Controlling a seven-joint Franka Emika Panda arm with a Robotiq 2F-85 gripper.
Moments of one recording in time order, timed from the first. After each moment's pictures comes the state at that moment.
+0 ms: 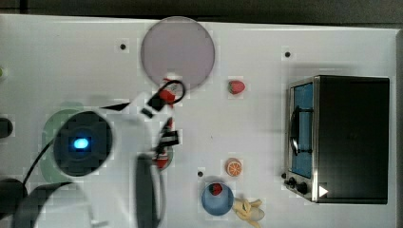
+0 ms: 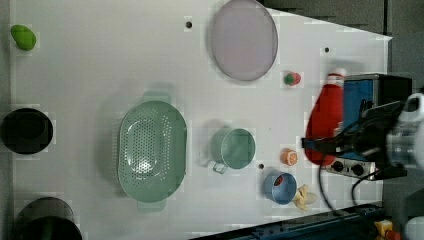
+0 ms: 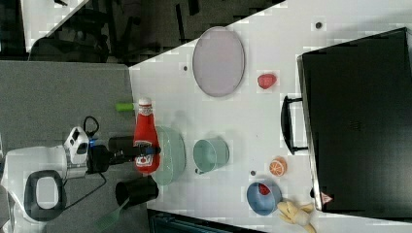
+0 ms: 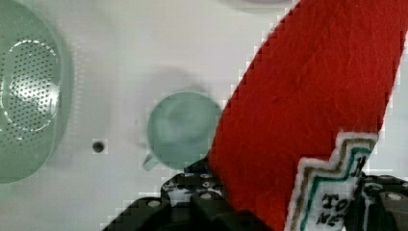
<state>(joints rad) -0.11 -0.21 0.40 -2.19 0.03 0.35 -0.71</state>
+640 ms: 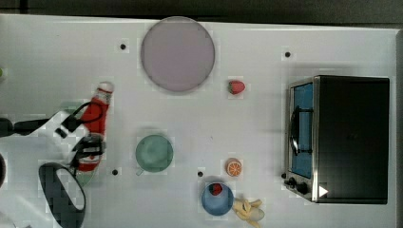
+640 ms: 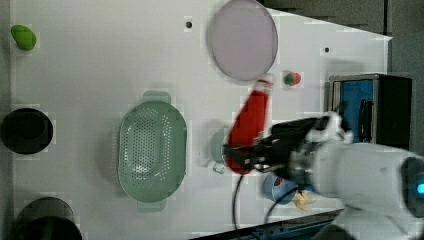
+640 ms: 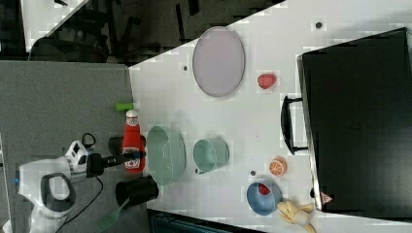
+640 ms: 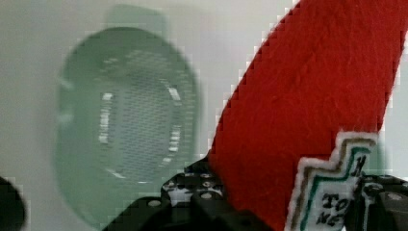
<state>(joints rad) -0.07 -0.02 0.69 -2.19 0.03 0.63 -0.29</state>
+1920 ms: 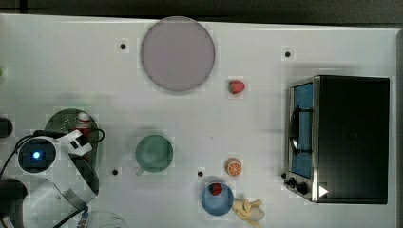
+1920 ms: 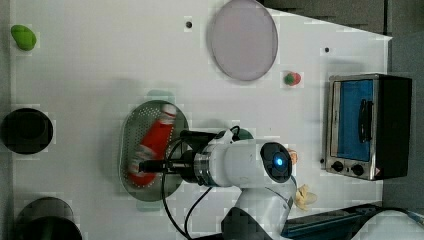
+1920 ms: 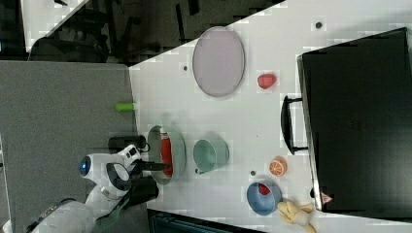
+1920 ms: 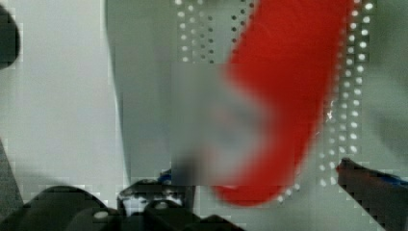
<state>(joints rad) 0.00 0.50 0.74 -2.22 -0.07 1.06 0.06</state>
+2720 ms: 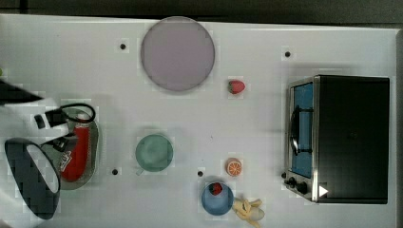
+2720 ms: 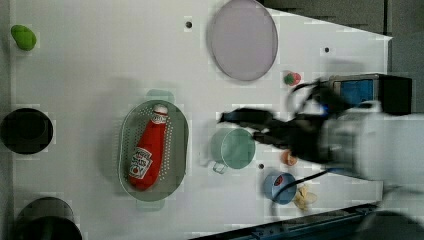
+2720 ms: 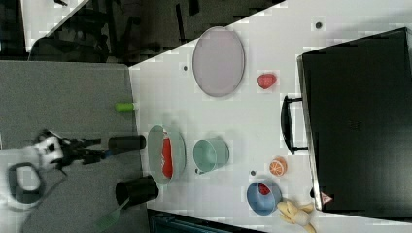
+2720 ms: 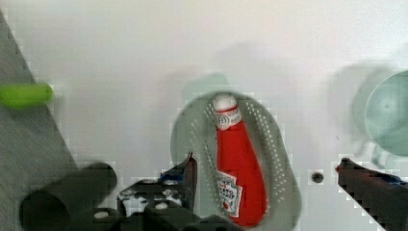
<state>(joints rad) -0.17 0.02 0.74 -1.92 0.10 0.49 0.18</state>
